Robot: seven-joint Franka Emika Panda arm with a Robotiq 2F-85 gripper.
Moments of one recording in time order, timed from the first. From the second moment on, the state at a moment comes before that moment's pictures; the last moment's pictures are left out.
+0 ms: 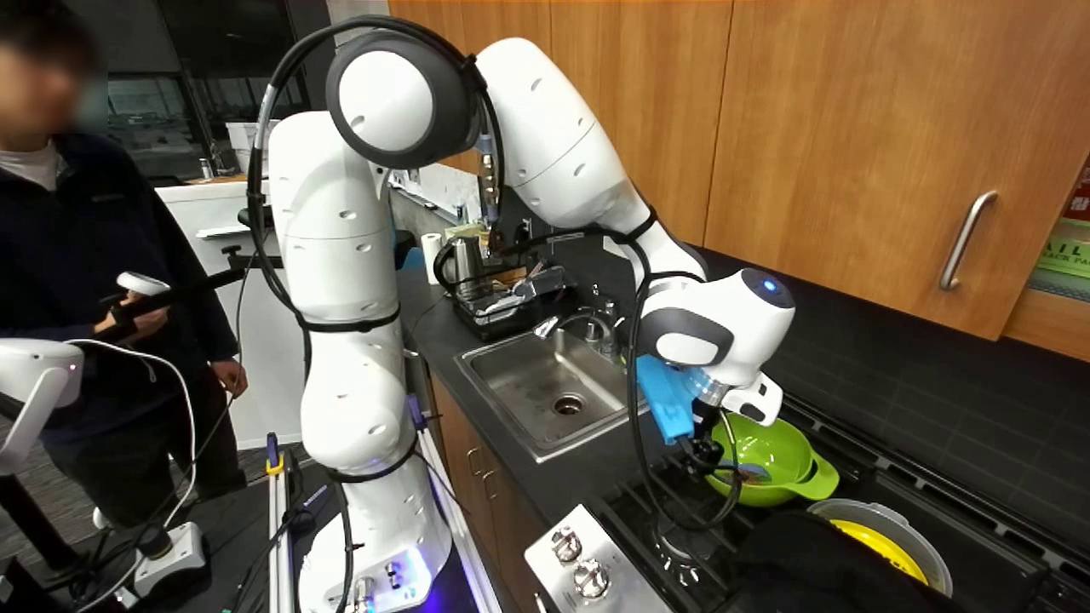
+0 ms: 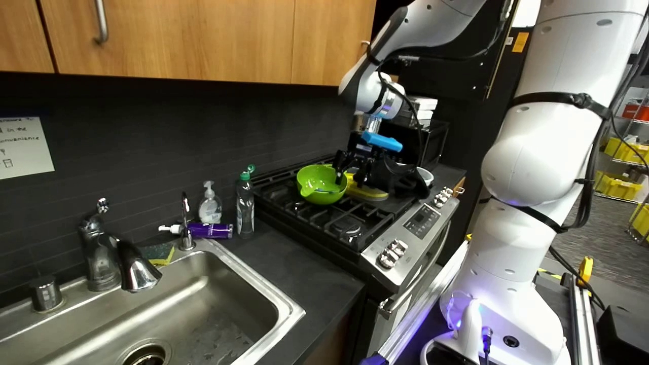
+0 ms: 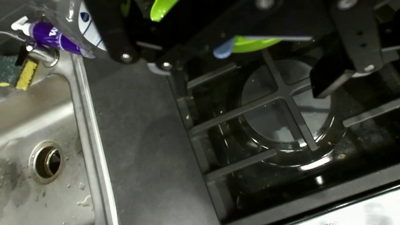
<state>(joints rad) -0.20 0.09 -0.18 -2.42 0.36 2.33 -0.37</state>
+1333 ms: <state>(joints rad) -0.21 0.18 -0.10 -2.37 0.47 2.52 -0.29</state>
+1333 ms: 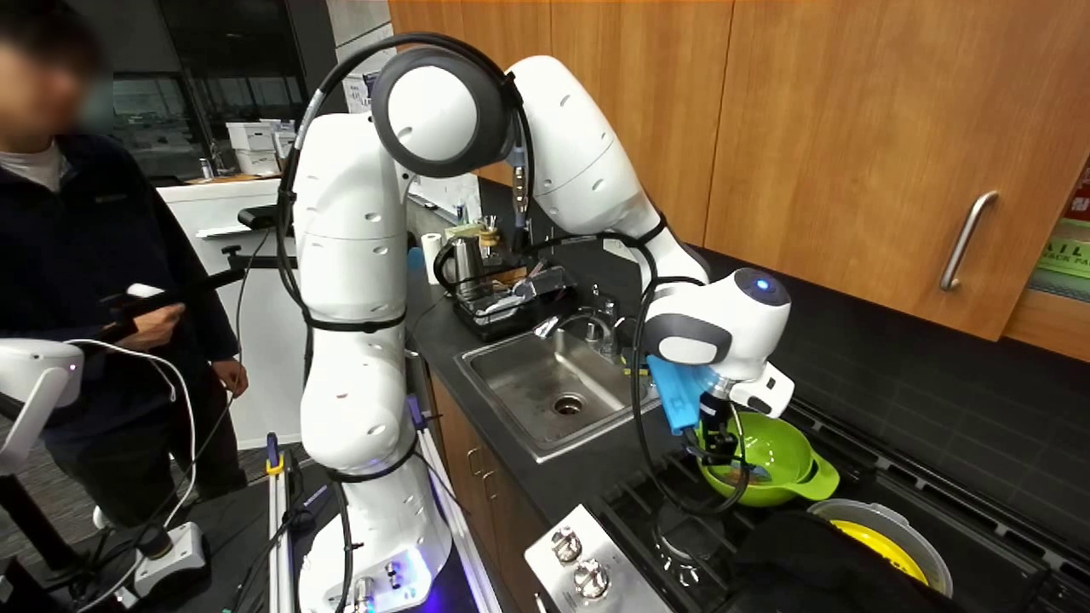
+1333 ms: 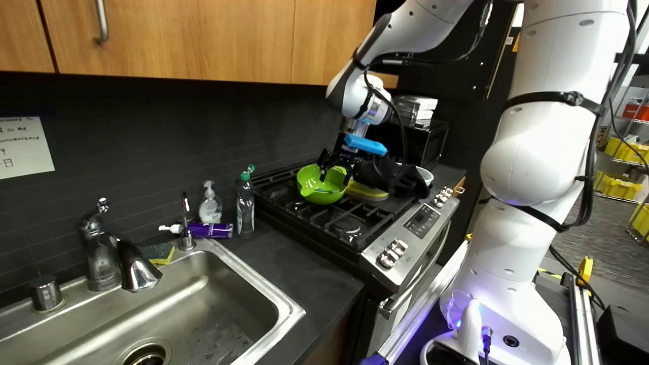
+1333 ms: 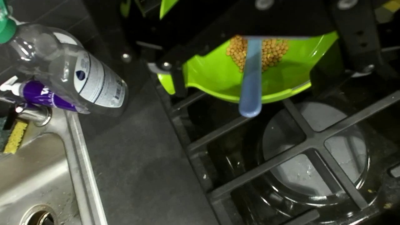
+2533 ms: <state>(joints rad) -0.21 0.26 -0.07 -2.37 0.47 2.74 -0.25</state>
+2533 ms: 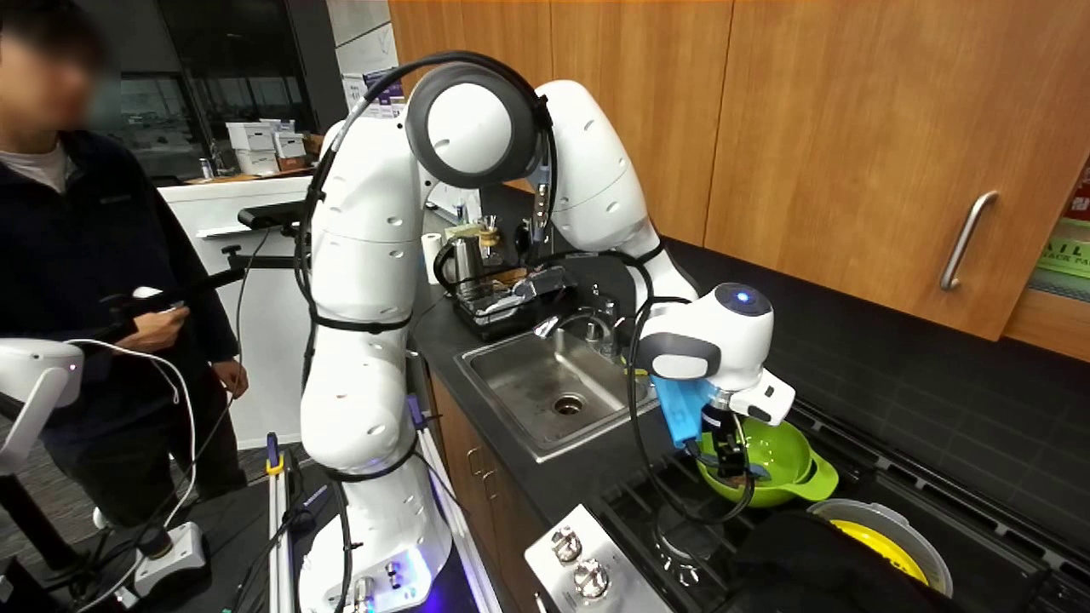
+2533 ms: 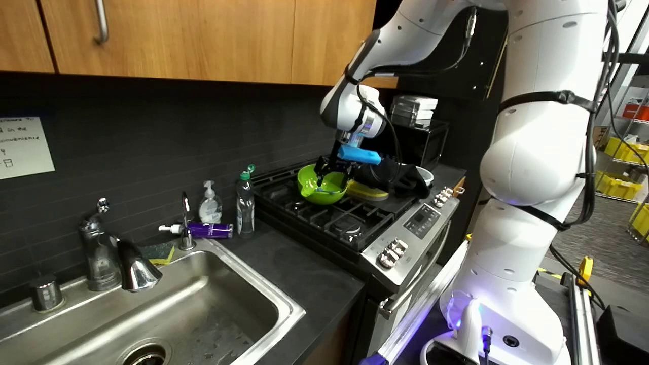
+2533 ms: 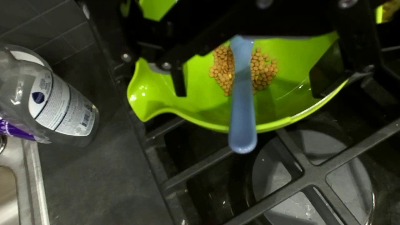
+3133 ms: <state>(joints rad) -0.21 0.27 -0.07 -2.37 0.47 2.75 -0.24</state>
